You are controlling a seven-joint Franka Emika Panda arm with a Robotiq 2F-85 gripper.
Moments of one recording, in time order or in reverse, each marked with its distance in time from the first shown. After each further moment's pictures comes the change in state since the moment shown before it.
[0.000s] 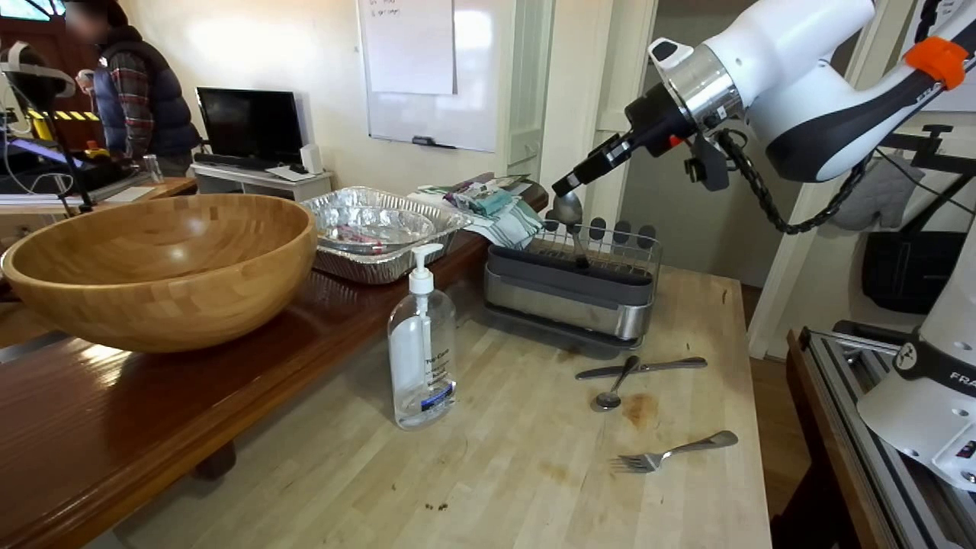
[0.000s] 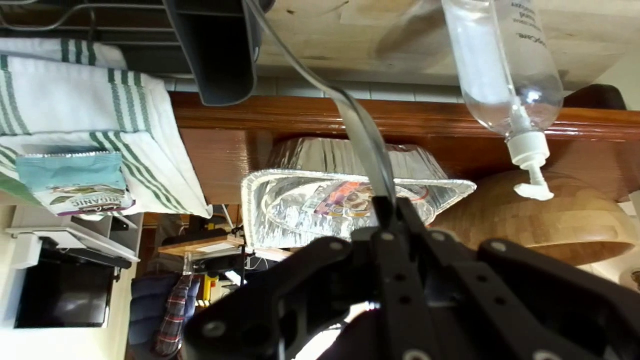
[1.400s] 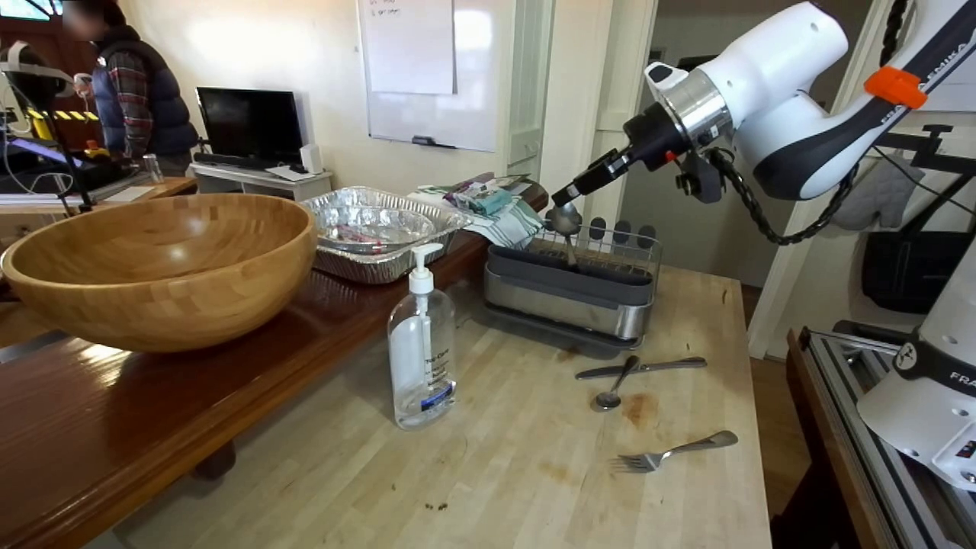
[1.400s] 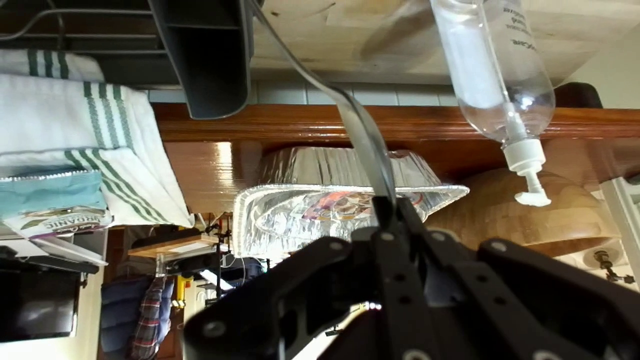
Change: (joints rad) arm -0.230 0.113 0.128 -0.001 -0.018 0.210 -0.066
